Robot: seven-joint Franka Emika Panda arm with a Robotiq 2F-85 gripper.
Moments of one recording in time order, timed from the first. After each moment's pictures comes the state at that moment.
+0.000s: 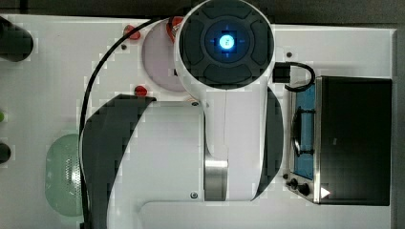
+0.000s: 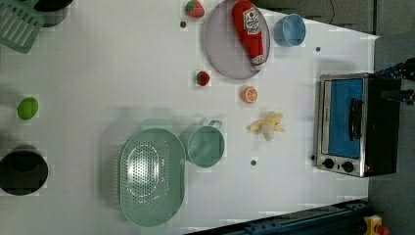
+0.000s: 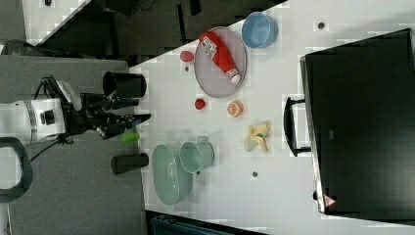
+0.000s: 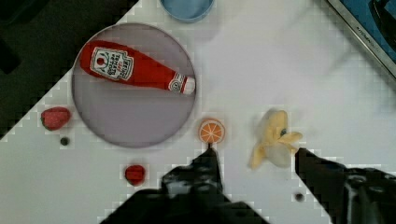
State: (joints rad) arm 0.01 -0.04 -0.01 -1.77 -0.02 0.20 0.01
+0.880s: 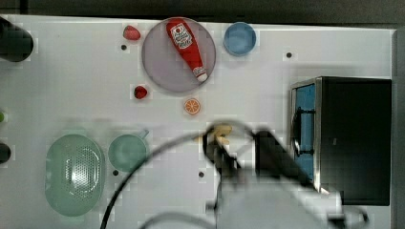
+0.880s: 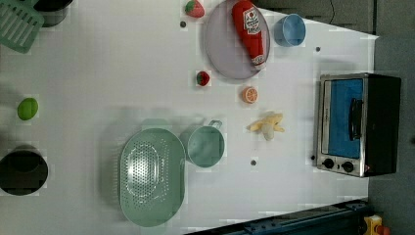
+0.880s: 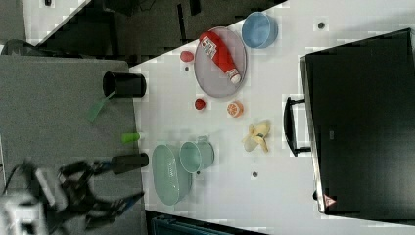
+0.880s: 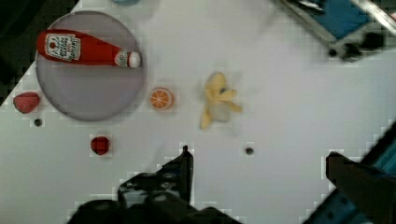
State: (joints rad) arm -0.03 -0.46 -0.05 -2.08 -0.02 0.13 0.03
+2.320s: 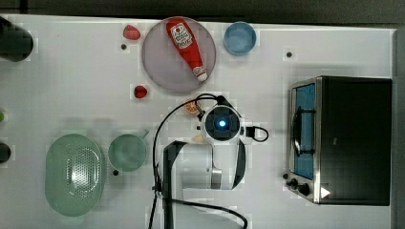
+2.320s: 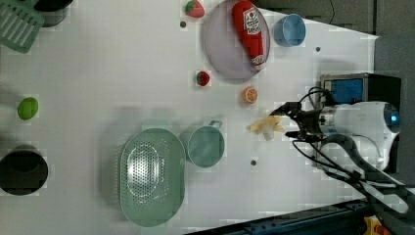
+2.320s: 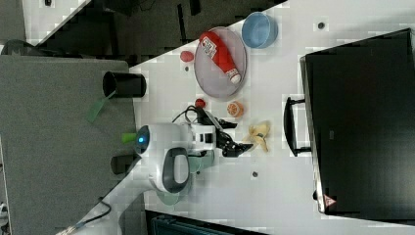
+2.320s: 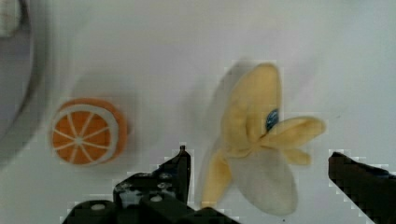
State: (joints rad) arm -0.02 0.26 -0.03 -2.42 -0.02 1.02 0.03
